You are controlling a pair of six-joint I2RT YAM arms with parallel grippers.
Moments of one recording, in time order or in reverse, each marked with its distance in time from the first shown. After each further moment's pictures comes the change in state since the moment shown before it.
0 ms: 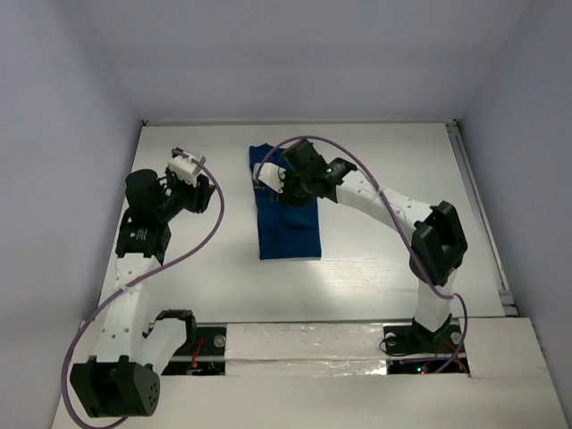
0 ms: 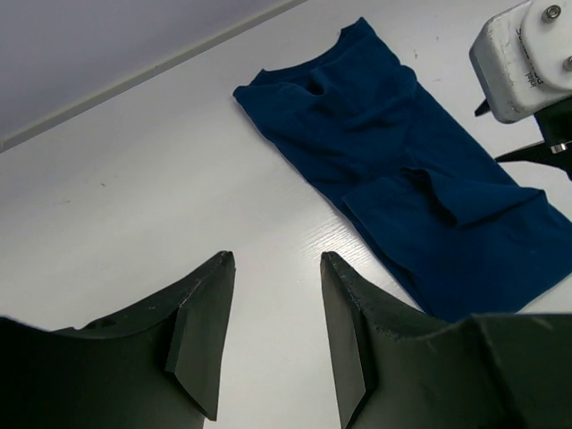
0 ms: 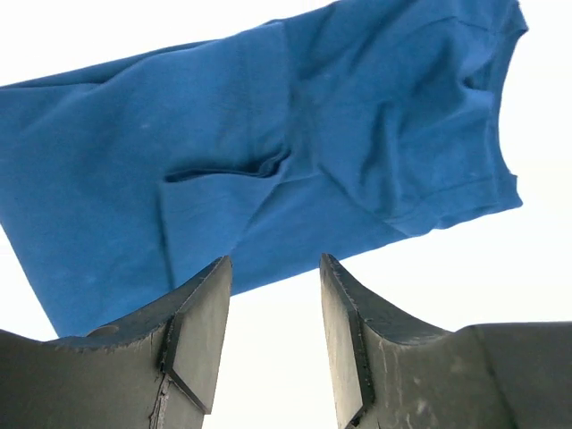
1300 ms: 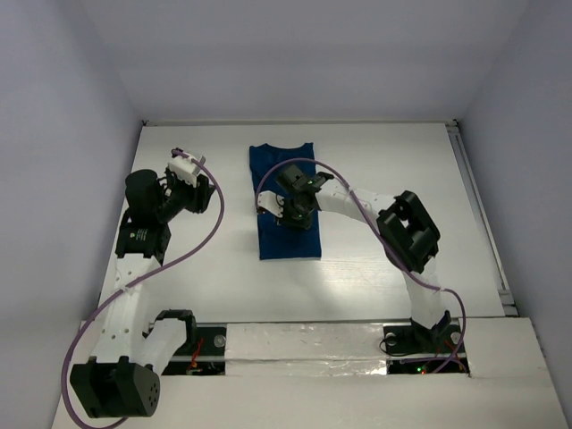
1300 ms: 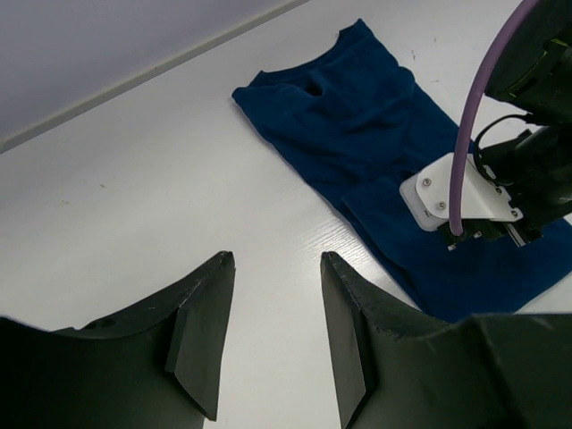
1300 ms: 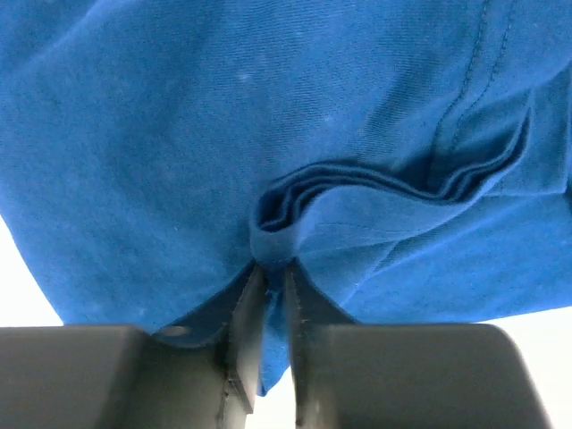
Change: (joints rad) left arm 0.000 -0.005 0.000 0.000 0.004 -0.002; right arm 0.002 0.193 -0.043 -0.090 -0.081 0.041
